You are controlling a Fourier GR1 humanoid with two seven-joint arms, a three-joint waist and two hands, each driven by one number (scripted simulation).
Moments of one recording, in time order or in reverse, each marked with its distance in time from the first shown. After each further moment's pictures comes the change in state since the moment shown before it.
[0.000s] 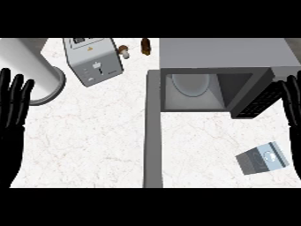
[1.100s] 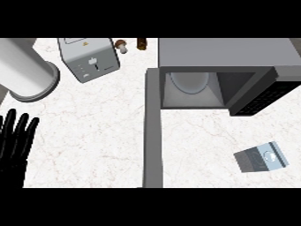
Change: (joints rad) left arm 0.286 -0.069 0.068 0.048 0.287 -0.187 -0.076; right arm 0.508 -0.098 -0.334 -0.089 -0.427 0.475 -0.052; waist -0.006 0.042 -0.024
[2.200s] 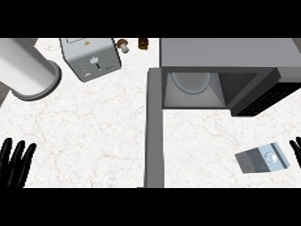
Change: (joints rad) left arm 0.210 -0.027 -0.027 -0.020 -0.006 -0.110 -0.148; right arm -0.231 0.118 -0.057 0.593 0.371 -0.020 -0.327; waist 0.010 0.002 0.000
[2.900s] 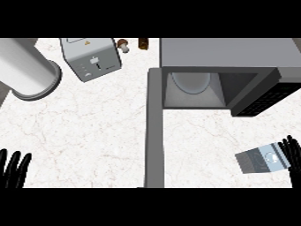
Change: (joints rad) left arm 0.073 0.004 0.007 -0.002 0.007 -0.043 -0.054; right arm -0.163 -0.082 -0.013 0.519 0.170 -0.110 -0.347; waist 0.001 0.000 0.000
